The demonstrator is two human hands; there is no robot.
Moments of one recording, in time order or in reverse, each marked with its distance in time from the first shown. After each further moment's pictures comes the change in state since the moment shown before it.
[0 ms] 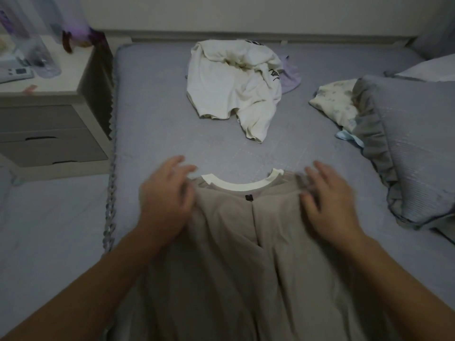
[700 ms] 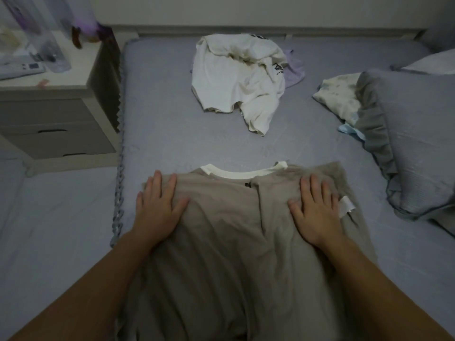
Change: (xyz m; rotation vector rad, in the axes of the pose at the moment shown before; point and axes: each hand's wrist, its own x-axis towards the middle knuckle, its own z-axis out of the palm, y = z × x) left_hand -0.042 -0.050 0.025 0.201 -0.359 -0.371; right_hand -0.025 0.003 0.043 -0.175 -0.345 0.224
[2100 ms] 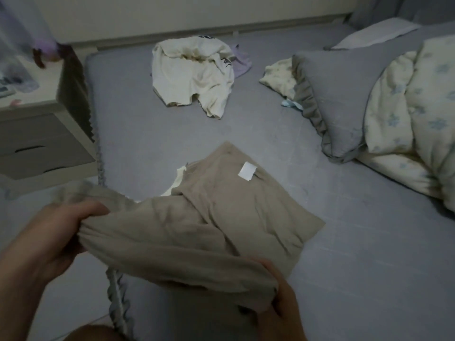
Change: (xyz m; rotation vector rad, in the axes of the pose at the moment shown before) left_hand -0.153 0.018 -0.160 -1.017 -0.189 -0.478; right_hand -0.293 -0.064 -0.033 1.131 -0.245 0.091
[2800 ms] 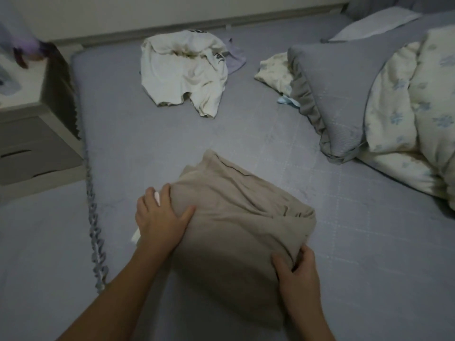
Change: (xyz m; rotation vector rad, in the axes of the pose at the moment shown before) left_hand 0.089 -0.078 0.153 1.069 0.303 0.479; right_hand 0.046 0.045 -0.042 0.076 0.597 0.279
